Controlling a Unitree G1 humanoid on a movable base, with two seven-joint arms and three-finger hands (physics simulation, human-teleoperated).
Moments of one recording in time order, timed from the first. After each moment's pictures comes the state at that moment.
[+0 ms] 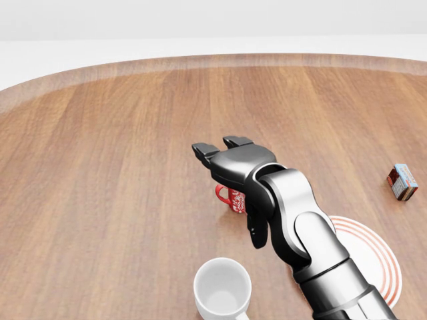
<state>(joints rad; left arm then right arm) -0.25 0.38 0.49 -0.11 -0.53 0.09 0.26 -0.68 -0.18 0.31 0.27 -1.14 0.09 0.70</state>
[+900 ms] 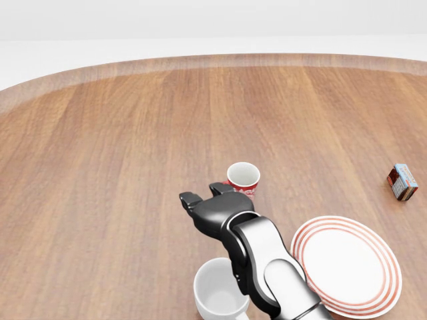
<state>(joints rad) -0.25 0.38 0.49 -0.11 -0.53 0.09 0.25 -0.49 -0.03 0.34 0.28 -1.34 0.09 0.70</state>
